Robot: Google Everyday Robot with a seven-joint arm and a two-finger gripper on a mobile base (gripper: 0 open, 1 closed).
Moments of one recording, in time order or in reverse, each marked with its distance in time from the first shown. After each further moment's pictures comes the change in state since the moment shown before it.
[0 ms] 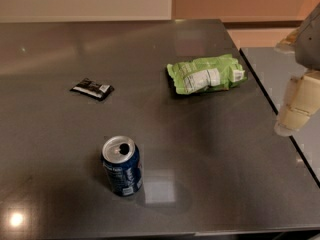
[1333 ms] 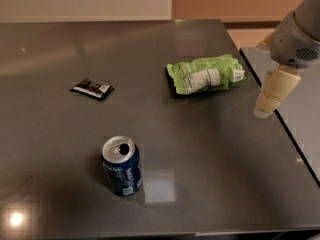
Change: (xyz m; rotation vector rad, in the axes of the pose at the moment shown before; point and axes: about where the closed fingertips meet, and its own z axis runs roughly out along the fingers) arm -0.004 -0.060 0.058 -0.018 -0.068 -0.023
